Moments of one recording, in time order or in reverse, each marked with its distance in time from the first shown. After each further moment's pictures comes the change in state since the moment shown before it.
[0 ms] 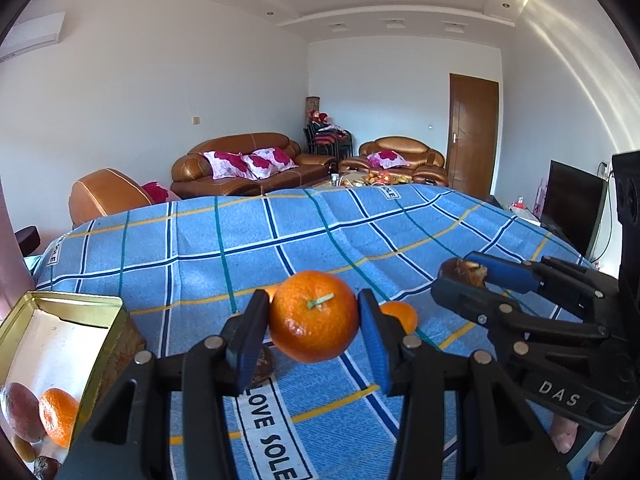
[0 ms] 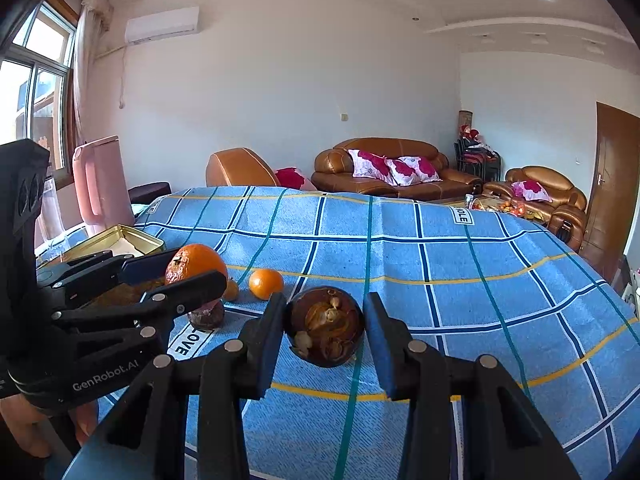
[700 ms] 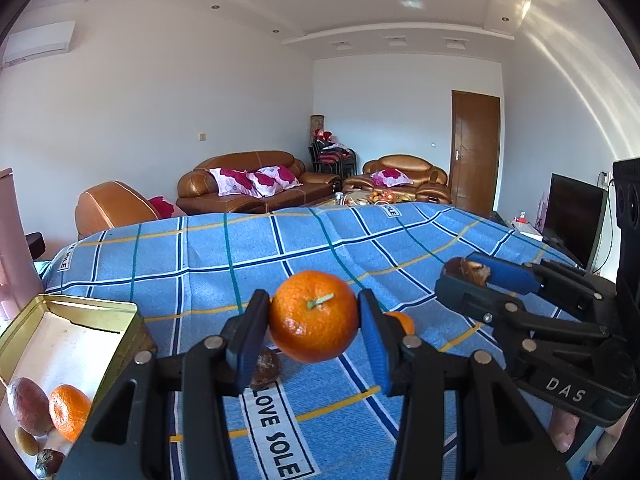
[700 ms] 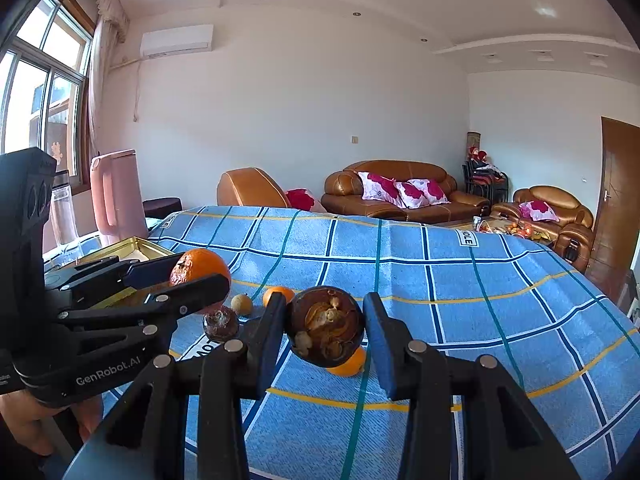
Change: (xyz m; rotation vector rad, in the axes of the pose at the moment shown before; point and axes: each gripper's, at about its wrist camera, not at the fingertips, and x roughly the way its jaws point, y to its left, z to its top) left arm -0.019 0.002 -0.003 -0.009 -0.076 0.015; right arm -0.017 0.001 -0.002 -0.021 -0.086 0.034
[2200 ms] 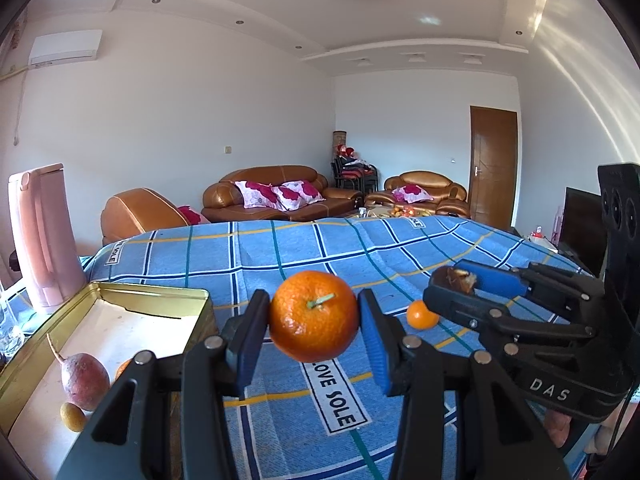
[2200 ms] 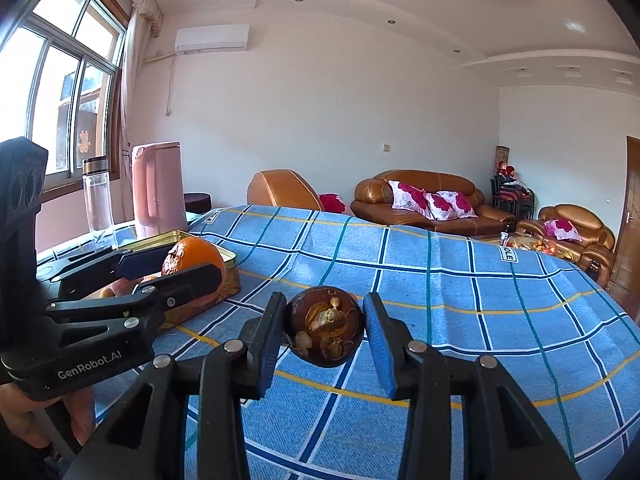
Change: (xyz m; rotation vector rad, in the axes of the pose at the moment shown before) left arm -0.058 0.035 -0.017 -0.025 -0.061 0.079; right arm -0.009 0.048 -0.002 -0.069 -0.015 0.097
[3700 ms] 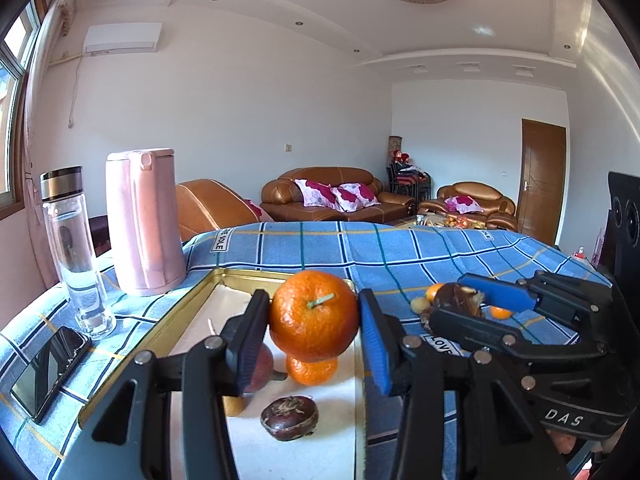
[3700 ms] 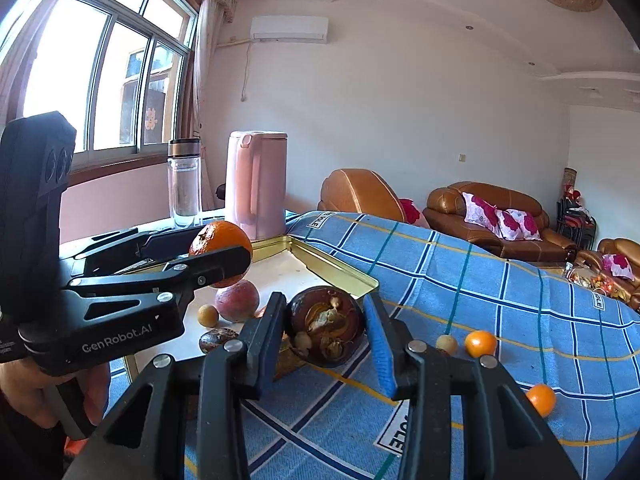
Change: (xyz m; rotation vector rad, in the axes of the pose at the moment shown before) left arm -0.070 0.112 -0.005 -0.083 -0.002 0.190; right arm 0.025 0.125 0.028 -0.129 0.014 0.238
